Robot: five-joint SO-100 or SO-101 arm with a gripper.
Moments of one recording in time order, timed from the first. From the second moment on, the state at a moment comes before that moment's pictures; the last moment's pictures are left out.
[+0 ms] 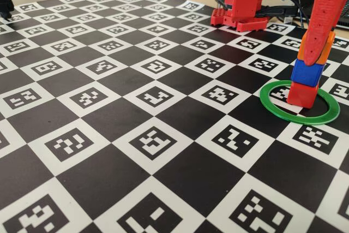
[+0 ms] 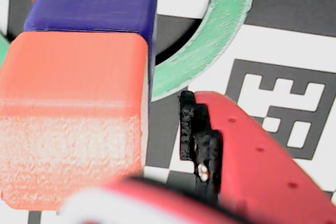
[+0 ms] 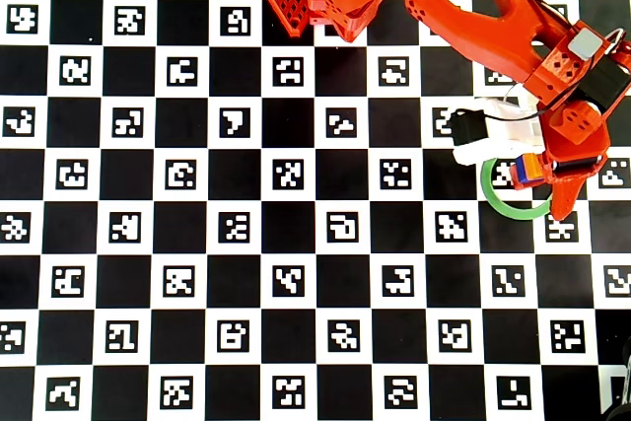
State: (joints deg) arm -48.8 66.8 65.7 86.0 39.9
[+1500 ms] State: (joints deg) arm -12.7 126.7 112.4 74.4 -34.2
